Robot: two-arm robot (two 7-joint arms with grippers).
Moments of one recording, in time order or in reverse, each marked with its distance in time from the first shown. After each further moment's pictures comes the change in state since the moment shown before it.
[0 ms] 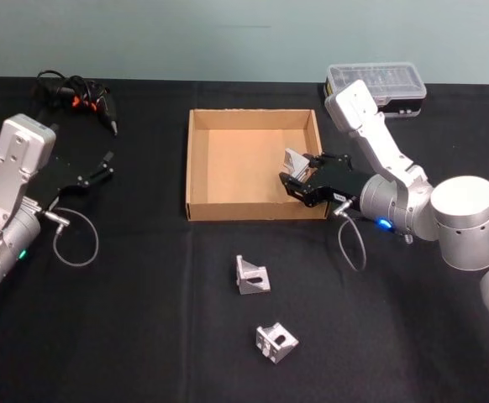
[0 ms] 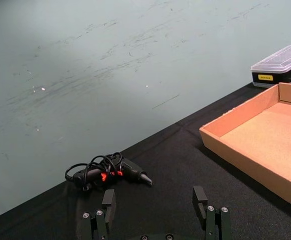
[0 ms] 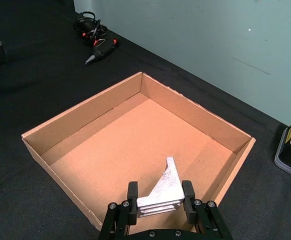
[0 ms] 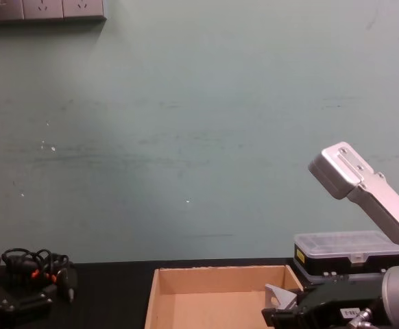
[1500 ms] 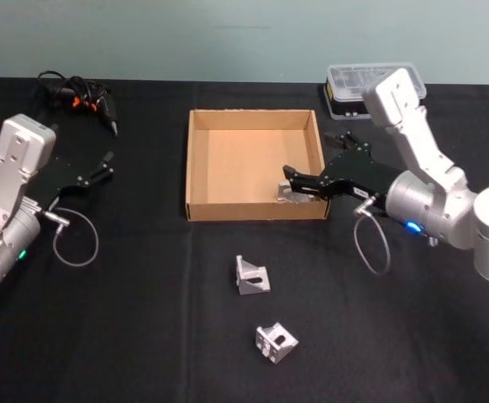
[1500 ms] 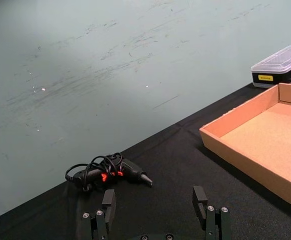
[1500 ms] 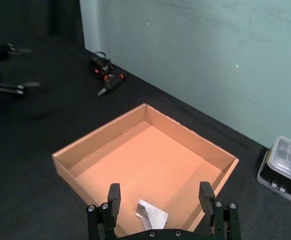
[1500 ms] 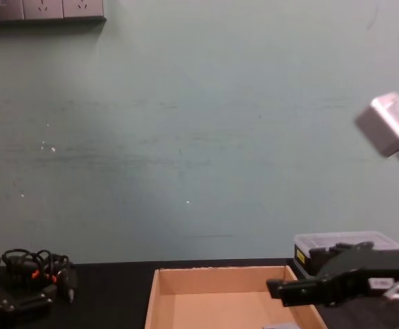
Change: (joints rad) left arm 0.000 0.000 0.000 0.000 0.000 0.000 0.000; right arm -0.119 0.077 0.069 -0.220 0.059 -0.021 0.002
